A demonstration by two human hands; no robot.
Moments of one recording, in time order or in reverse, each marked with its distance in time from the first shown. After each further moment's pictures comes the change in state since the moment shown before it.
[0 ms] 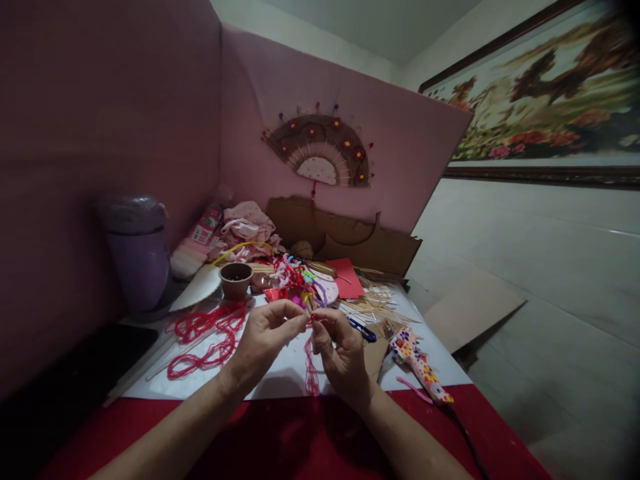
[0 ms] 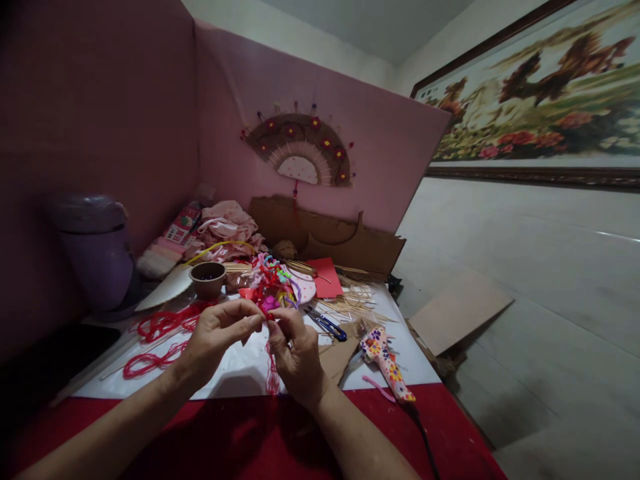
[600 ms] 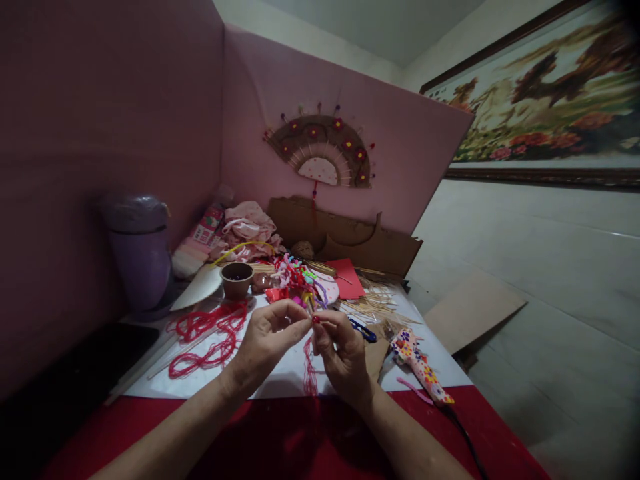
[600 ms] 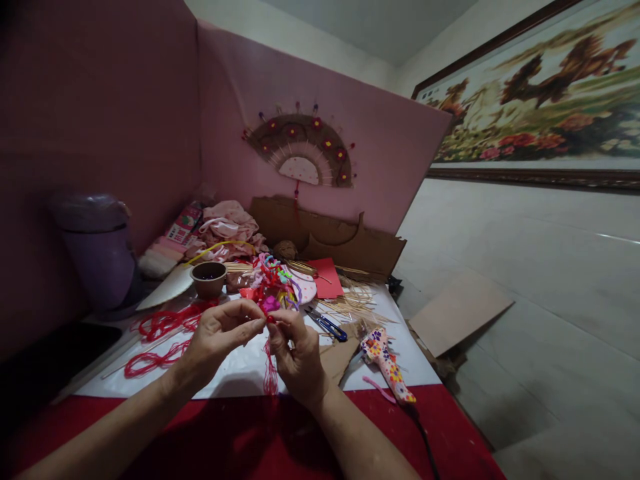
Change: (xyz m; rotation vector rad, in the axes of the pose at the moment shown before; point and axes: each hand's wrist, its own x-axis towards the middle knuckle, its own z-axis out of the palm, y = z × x) left_hand -0.005 0.003 0.001 0.046 -0.028 0.077; right_hand -0.002 0.006 0.000 0.058 -0.014 -0.046
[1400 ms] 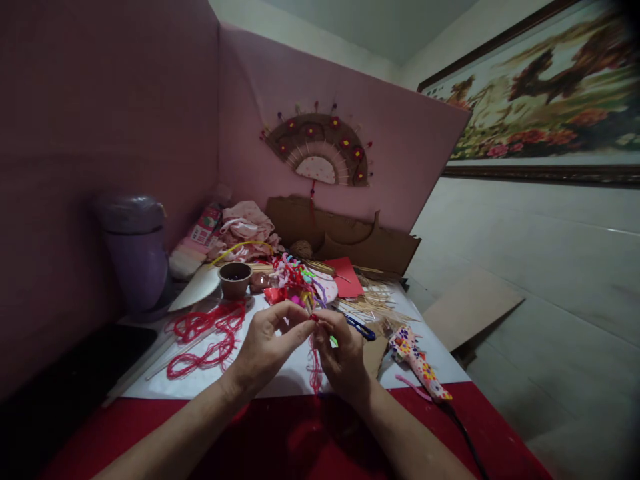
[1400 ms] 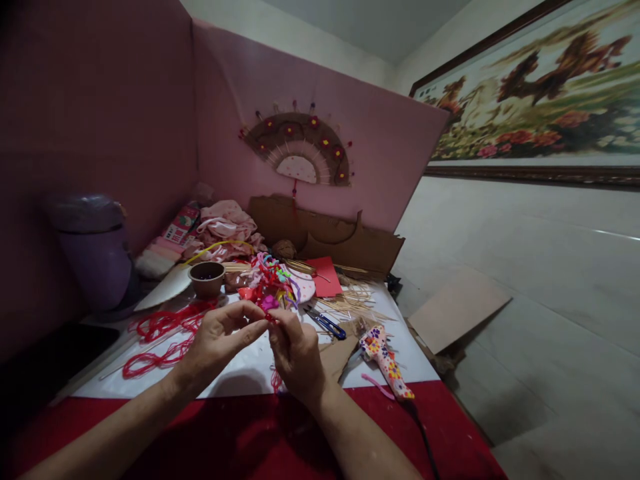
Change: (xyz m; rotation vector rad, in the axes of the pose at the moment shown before) left_hand 0.000 0.001 0.003 0.236 0.000 0.031; right_hand 0.003 -0.006 -0.004 -0.291 0.028 -0.154
